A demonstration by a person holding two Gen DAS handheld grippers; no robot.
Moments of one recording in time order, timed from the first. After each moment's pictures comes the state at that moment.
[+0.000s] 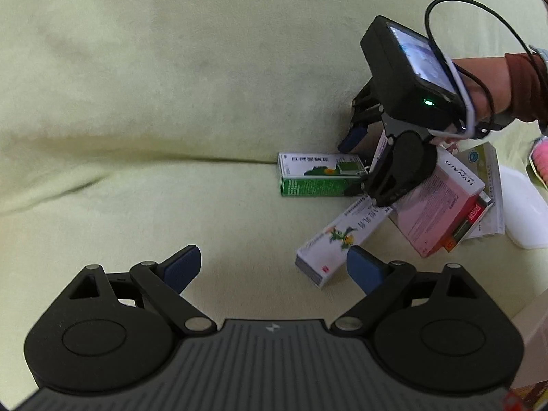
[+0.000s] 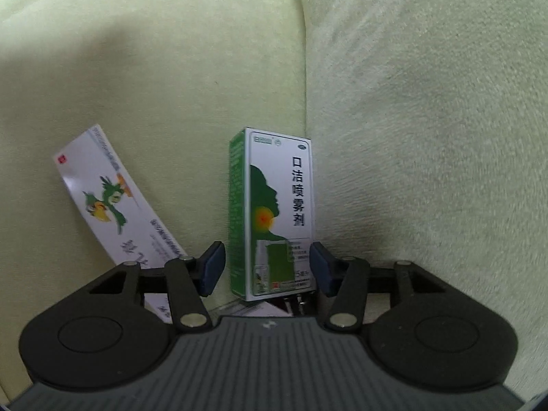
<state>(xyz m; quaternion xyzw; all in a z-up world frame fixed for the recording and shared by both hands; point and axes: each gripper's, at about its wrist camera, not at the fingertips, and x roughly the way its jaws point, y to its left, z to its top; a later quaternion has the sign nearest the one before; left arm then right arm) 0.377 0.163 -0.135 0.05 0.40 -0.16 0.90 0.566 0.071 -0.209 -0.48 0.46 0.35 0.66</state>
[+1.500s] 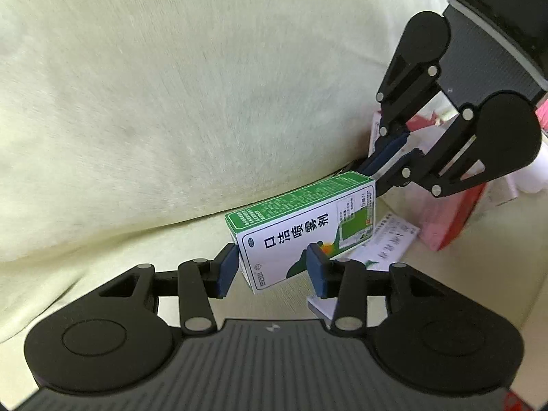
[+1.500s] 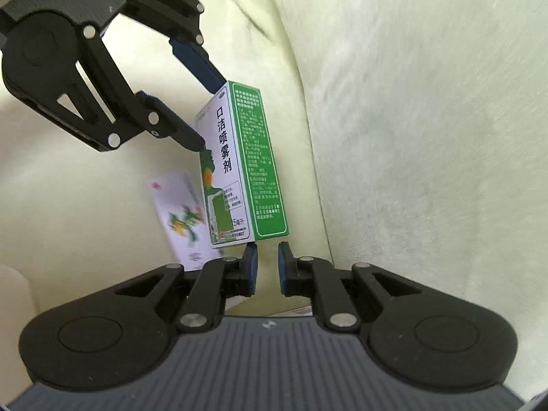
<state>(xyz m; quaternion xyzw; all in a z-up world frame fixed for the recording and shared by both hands) 0.418 0.146 -0.135 0.18 0.35 -0.24 0.89 0.465 0.004 -0.122 -0.40 0.41 0.37 0.73</state>
